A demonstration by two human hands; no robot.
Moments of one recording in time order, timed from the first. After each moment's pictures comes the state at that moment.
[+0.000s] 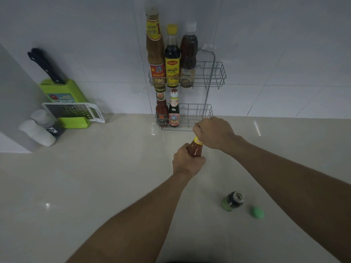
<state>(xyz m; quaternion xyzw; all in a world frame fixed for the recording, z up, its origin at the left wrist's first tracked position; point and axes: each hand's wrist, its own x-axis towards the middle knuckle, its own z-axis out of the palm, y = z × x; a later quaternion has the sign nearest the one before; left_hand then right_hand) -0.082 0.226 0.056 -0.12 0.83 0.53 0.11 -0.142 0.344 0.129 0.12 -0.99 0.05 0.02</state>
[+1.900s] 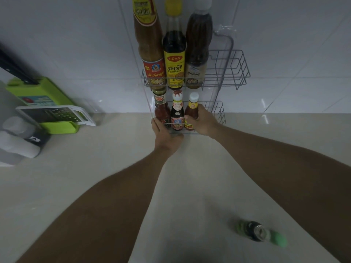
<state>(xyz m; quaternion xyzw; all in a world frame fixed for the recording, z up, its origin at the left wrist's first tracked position) -0.240 0.166 0.020 -0.10 0.85 0.50 0.09 -0.284 0.322 0.048 -0.02 -0.90 0.43 -0.10</state>
